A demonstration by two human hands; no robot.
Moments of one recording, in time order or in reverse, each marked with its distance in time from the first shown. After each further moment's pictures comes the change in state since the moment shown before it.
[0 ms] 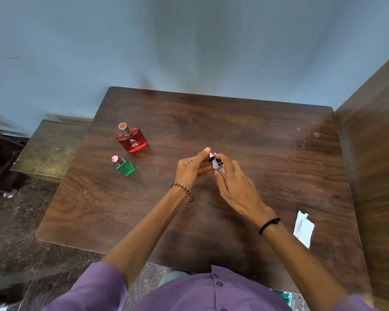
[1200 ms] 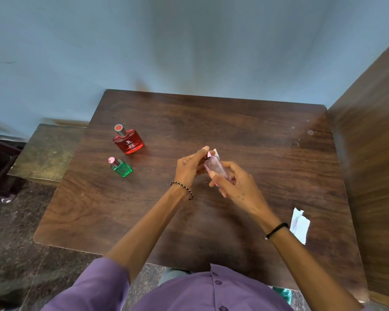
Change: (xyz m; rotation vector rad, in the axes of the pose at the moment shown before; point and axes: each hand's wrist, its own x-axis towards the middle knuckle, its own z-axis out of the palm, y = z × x) left_hand 0.004 -0.005 0.006 0.029 -0.001 0.060; right_hand -0.018 -0.008 -0.025 0.650 -0.066 0.260
